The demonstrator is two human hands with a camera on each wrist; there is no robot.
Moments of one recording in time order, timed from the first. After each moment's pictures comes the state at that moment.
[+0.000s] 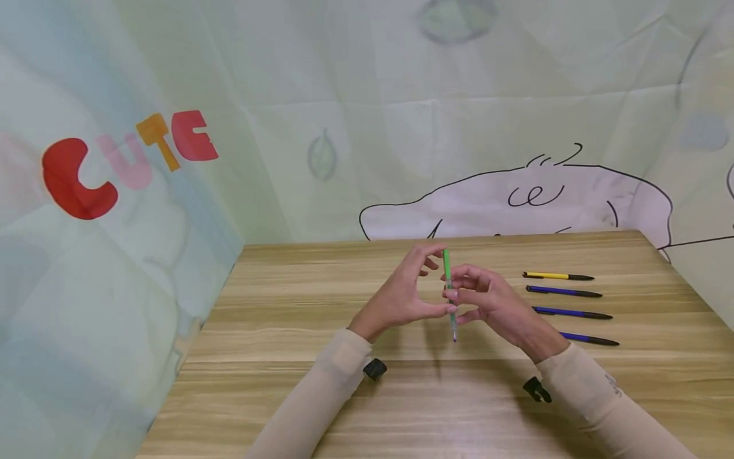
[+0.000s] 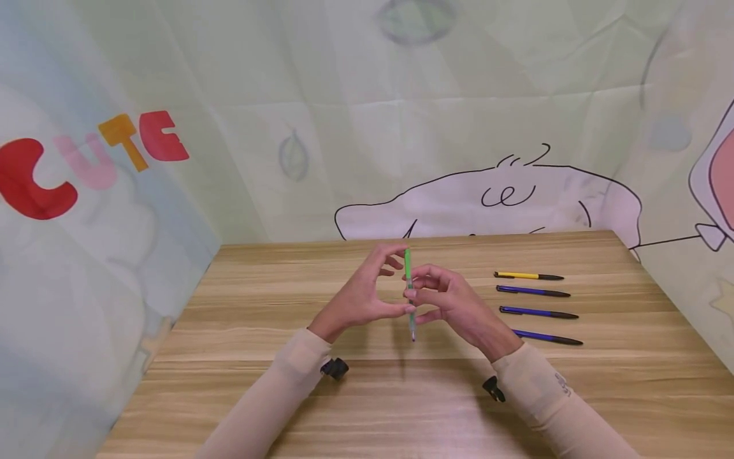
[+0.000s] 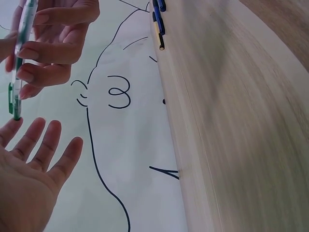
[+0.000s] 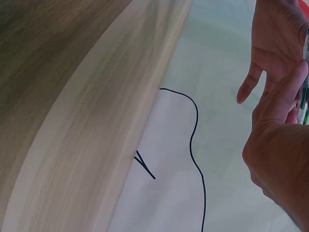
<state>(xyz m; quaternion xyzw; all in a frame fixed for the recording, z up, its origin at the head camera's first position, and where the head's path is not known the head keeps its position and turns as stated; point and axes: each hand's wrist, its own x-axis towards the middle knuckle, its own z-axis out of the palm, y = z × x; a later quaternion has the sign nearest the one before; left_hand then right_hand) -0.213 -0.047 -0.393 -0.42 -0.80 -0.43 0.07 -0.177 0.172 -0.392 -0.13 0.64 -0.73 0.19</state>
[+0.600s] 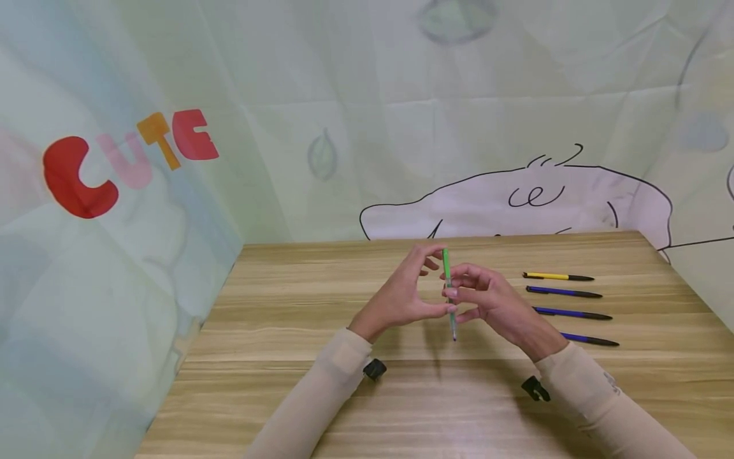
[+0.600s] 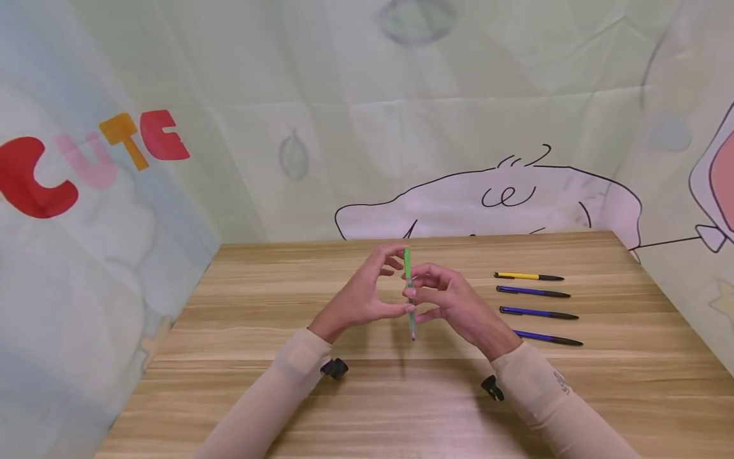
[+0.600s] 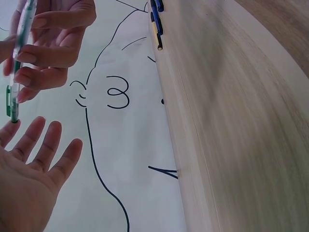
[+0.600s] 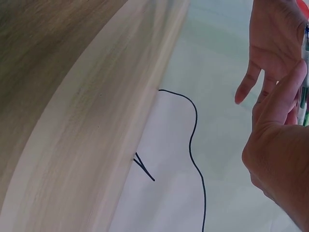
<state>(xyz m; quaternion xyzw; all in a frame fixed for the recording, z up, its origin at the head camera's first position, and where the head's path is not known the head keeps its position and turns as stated) -0.212 -0.047 -0.392 -0.42 -0.79 -0.44 0.06 -0.179 0.170 -0.390 -0.13 0.64 -0.73 0.19</state>
